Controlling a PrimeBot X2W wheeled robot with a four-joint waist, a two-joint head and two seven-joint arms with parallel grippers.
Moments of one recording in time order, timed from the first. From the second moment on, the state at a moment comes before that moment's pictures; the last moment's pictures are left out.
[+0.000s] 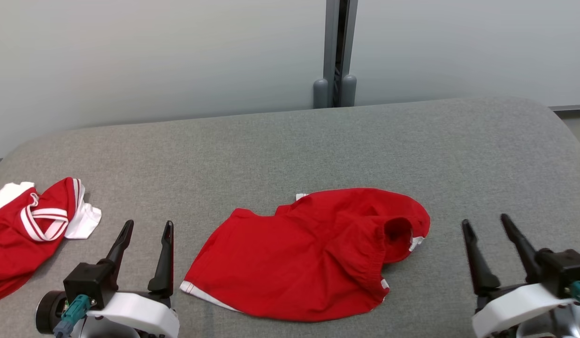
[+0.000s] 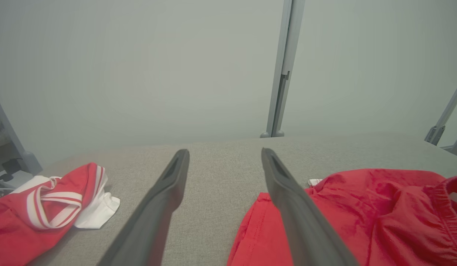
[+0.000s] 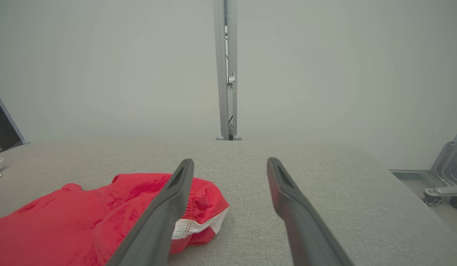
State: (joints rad) left arm -0.02 0.33 -0.33 0.01 -0.47 0.23 -0.14; right arm 0.02 -0.08 0.00 -0.01 0.15 0.13 -0.02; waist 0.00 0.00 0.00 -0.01
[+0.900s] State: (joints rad) left arm -0.11 0.30 -0.34 0.06 -0.49 0.21 -0.19; right arm -0.08 -0.29 0.47 0.18 0.23 0.13 0.17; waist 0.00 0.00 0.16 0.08
